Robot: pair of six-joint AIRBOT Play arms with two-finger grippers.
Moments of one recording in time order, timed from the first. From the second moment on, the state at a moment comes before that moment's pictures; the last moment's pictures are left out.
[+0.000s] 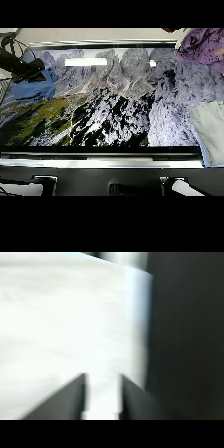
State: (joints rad) left arm 0.00 -1.60 2.03 1.37 -1.62 -1.90; right arm -0.72 -1.31 1.28 -1.91 1.41 2.14
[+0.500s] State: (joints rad) left arm -0.03 -1.45 1.83 1.45 -1.54 -1.74; right arm -0.09 -1.31 1.37 -1.50 1.16 1.80
